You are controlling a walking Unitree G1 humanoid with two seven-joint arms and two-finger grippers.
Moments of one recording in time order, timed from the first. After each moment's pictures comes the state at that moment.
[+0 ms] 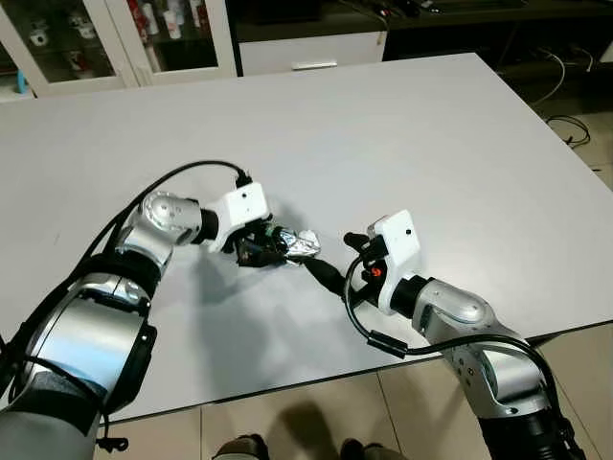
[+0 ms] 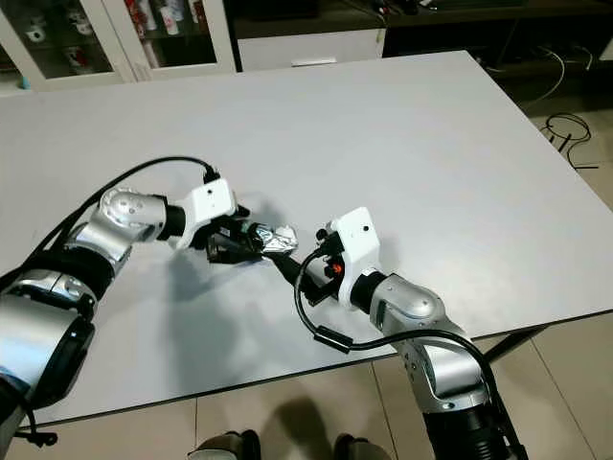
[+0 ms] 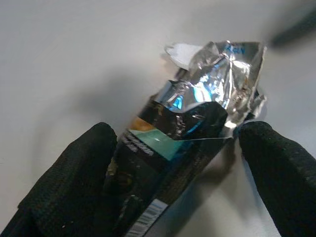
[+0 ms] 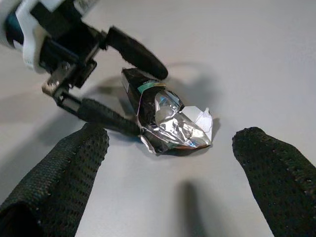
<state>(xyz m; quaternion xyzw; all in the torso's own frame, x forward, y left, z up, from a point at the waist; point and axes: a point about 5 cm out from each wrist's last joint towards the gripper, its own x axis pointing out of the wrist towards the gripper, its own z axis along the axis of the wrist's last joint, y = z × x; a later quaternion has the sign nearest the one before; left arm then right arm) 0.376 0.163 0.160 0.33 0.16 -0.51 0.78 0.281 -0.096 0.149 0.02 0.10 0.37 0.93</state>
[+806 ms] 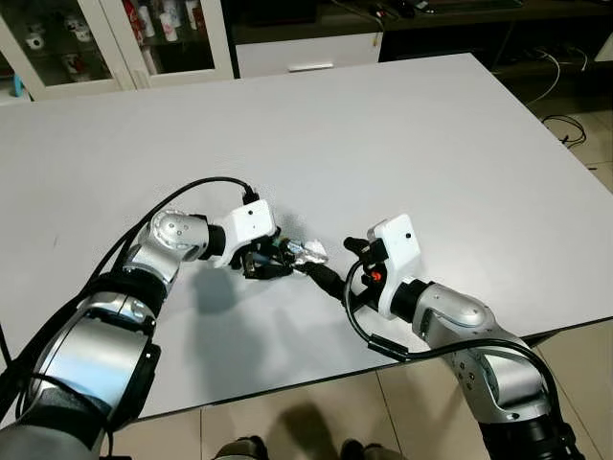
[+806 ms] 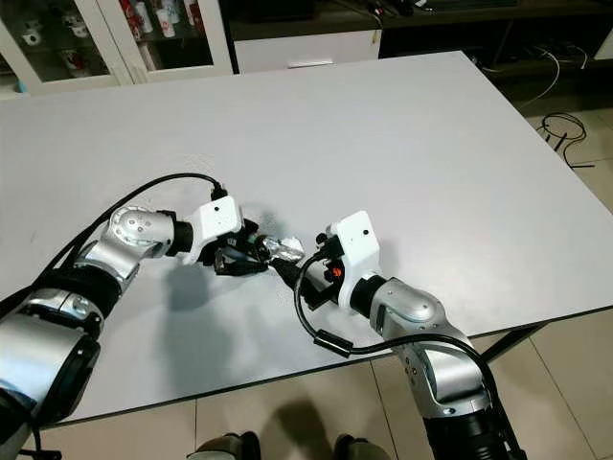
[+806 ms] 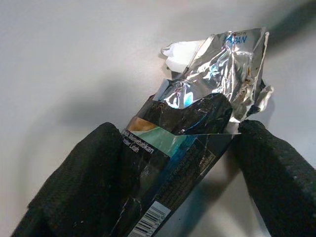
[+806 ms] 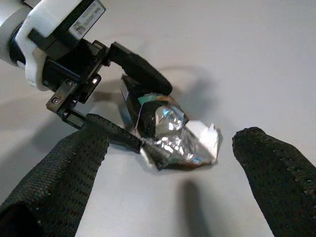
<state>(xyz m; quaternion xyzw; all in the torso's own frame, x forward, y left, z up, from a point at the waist) 0.365 0.154 0.139 0.32 0.15 -0.53 0.77 0.277 -0.095 0.146 0.03 0.11 0.36 0.92</state>
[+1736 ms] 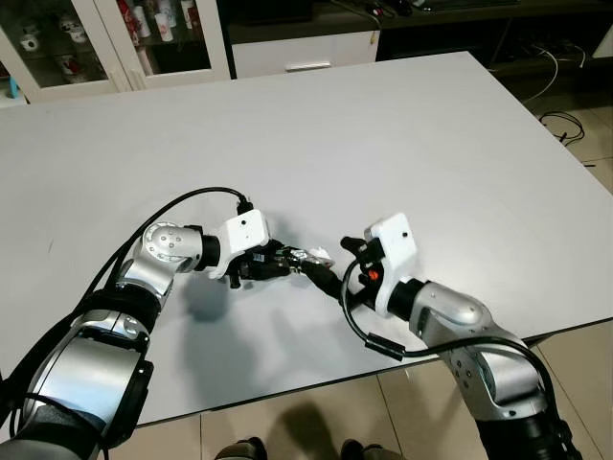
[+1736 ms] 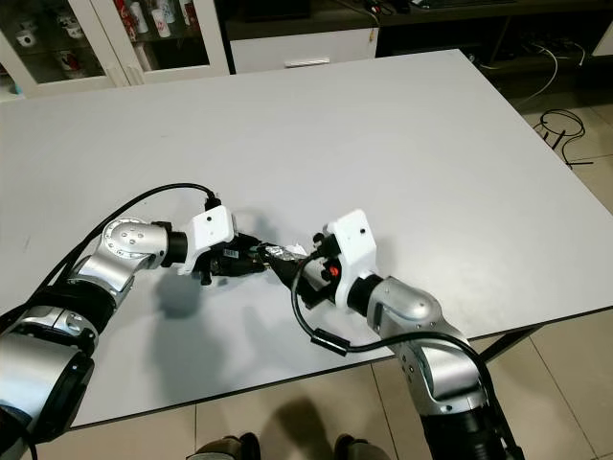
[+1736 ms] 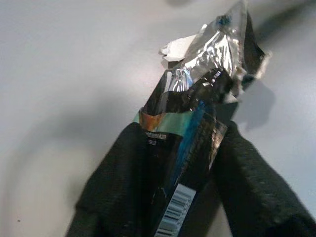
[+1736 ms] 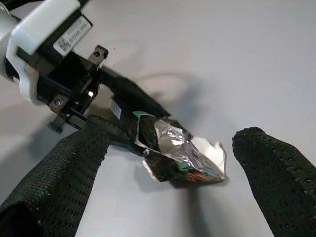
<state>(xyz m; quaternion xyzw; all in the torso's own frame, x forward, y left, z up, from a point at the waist) 0.357 0.161 0.131 0.29 0.13 -0.54 0.78 0.280 -0.091 0.150 0.03 0.10 0.37 0.92</state>
